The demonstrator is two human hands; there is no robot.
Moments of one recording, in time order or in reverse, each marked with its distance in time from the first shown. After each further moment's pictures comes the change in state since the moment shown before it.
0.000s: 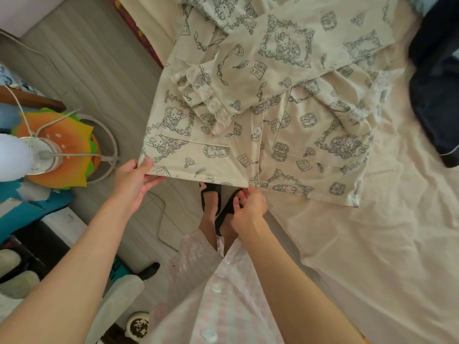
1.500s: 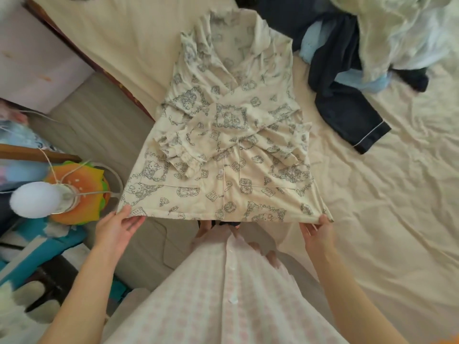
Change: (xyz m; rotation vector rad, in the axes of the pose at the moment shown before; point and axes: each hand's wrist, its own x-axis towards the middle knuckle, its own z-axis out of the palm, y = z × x) left_hand -0.144 0.013 -0.033 -0.191 0.077 -0.046; right_hand -0.056 -0.142 -0.210 0.217 -0.025 -0.283
